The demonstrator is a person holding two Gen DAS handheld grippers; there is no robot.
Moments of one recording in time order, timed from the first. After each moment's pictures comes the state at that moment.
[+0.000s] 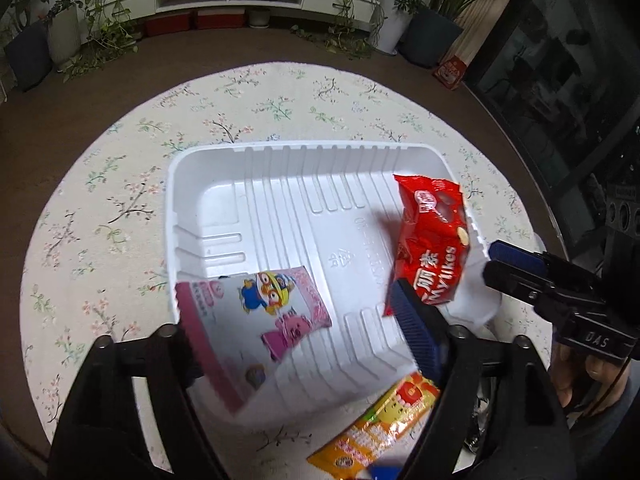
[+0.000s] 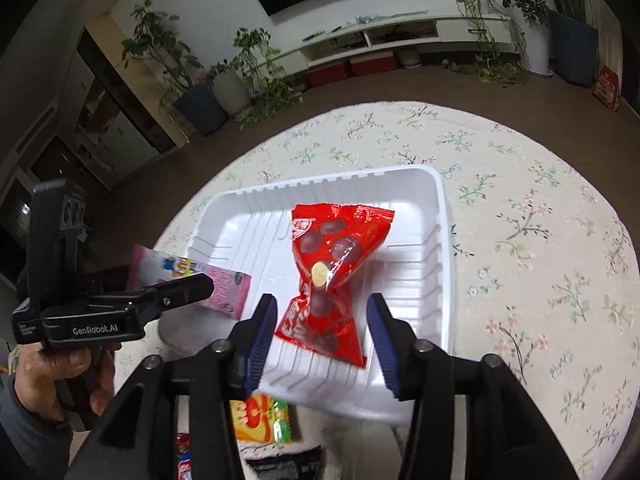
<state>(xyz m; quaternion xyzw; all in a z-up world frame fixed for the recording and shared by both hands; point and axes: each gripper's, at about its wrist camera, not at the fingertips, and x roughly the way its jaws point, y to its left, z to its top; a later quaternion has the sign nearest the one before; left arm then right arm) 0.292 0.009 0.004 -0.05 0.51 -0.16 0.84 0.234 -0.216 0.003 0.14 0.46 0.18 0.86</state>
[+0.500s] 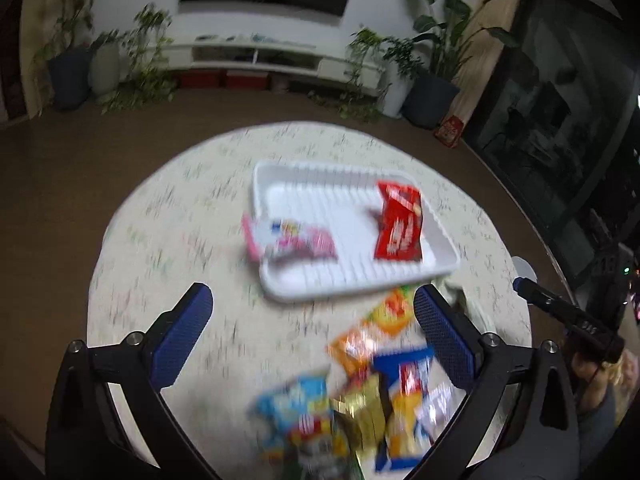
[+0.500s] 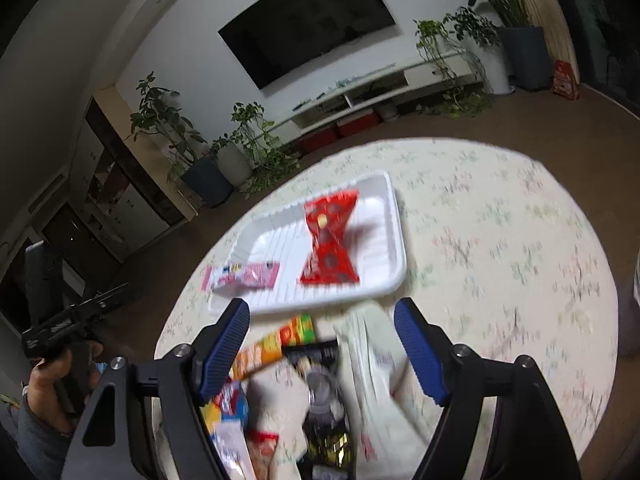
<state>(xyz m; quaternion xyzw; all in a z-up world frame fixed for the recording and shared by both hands) 0.114 0.082 0.067 -0.08 0.41 -0.12 0.90 0.089 -0.249 0.017 0.22 0.36 0.14 0.90</state>
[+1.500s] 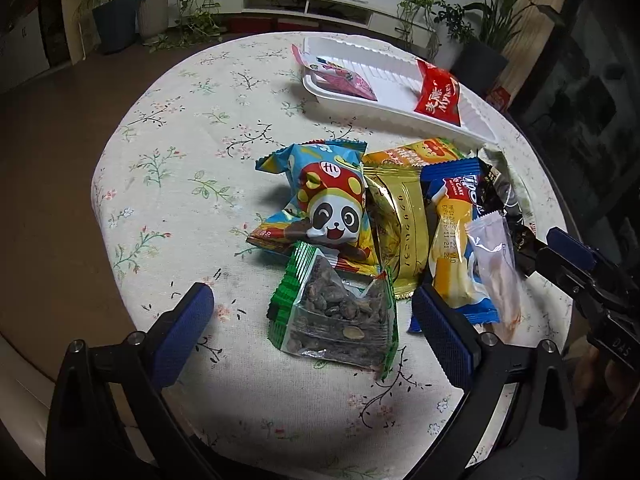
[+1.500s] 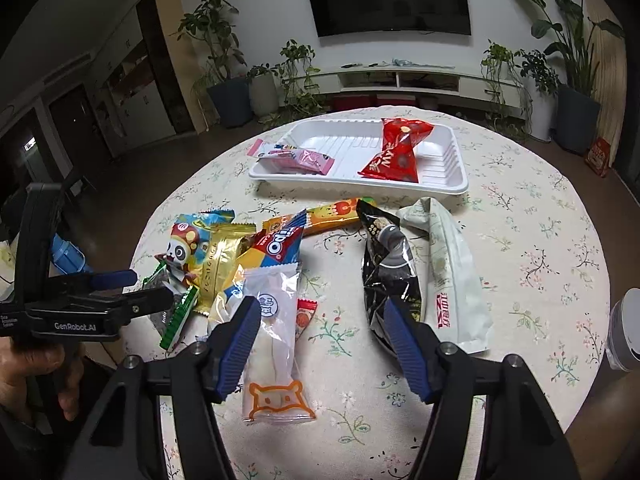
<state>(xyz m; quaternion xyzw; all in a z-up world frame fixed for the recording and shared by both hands) 0.006 0.063 -0.032 -0.08 0.48 -0.04 0.87 0.003 -0.154 -0.008 0.02 0.39 0.18 0.90</state>
